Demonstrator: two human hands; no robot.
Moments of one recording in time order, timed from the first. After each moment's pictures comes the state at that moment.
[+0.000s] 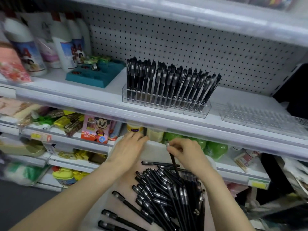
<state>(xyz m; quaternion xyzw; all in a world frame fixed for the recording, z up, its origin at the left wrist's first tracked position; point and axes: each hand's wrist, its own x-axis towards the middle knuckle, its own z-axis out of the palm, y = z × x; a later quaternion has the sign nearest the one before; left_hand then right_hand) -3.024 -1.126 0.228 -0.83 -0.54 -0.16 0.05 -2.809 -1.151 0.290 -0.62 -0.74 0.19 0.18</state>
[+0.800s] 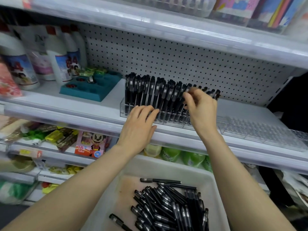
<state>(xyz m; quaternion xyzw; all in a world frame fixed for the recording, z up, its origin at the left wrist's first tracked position) -3.006 -1.054 0.300 -0.80 -0.48 -0.31 0.17 -2.818 -1.048 0.387 -0.57 -0.65 0.01 0.50</state>
